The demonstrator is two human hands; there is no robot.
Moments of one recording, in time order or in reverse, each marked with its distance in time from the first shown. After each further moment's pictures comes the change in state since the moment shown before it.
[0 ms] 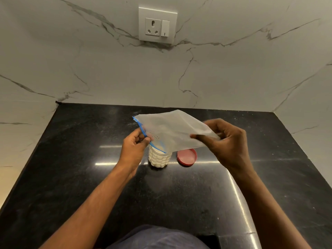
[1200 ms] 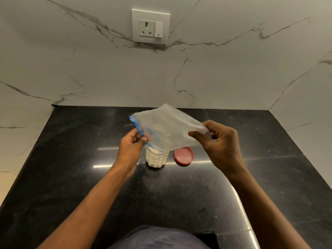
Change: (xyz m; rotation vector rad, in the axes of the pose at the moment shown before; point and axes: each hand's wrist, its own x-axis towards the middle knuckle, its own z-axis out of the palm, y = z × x) left_hand 0.003 -0.002 0.001 0.052 0.006 -0.009; right_hand -0.006 0.002 0.006 0.068 0.010 -0.012
